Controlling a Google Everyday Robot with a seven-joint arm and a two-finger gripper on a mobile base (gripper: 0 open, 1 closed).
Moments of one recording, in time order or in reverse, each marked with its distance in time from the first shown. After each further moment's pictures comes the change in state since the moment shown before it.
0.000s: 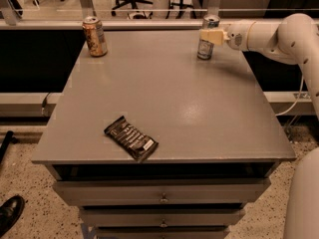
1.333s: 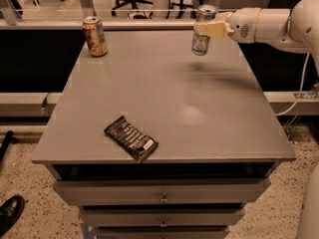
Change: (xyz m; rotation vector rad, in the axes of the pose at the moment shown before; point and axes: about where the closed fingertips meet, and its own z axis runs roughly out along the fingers) arm -0.043 0.068 -0.027 -0.203 -0.019 -0.060
